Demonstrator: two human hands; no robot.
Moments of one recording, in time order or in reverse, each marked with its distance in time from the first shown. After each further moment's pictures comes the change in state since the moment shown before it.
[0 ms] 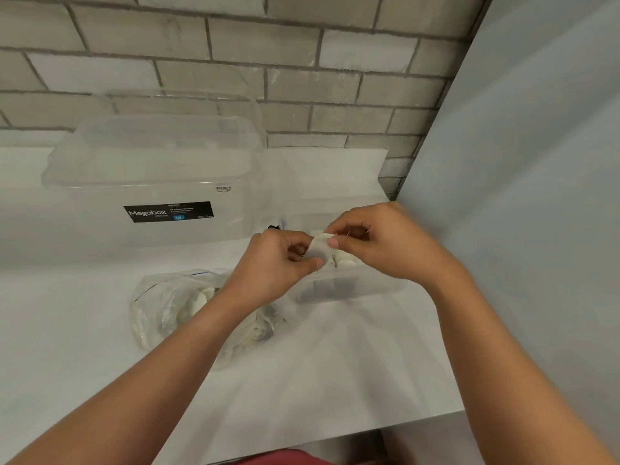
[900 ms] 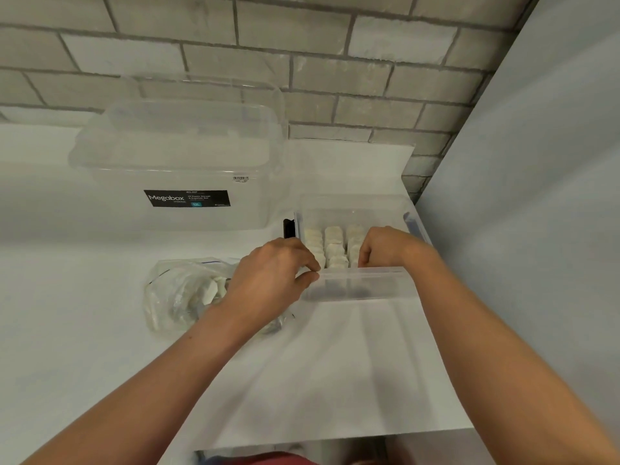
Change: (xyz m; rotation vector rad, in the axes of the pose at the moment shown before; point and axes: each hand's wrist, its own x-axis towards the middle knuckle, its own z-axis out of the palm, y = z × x) left_hand -0.016 -0.021 0.005 0.536 0.085 0.116; right_hand 0.064 0.086 0.053 -0.320 -0.536 0.335
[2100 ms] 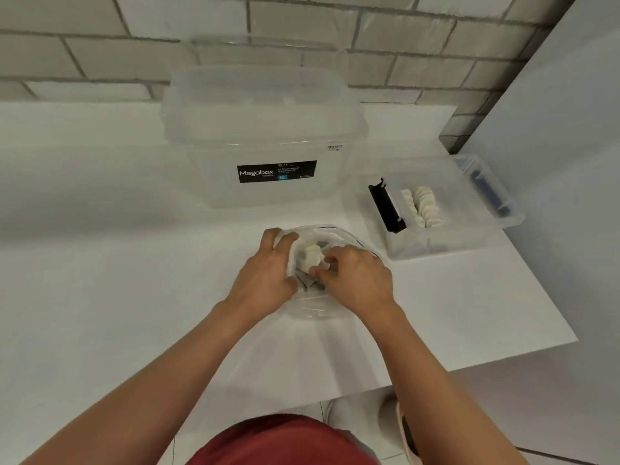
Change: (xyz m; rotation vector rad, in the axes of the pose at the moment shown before) left_hand -0.079 -0.194 -0.038 -0.122 -0.266 -0.130; right_hand -0.035 -0.262 0.127 0.202 0.490 0.207
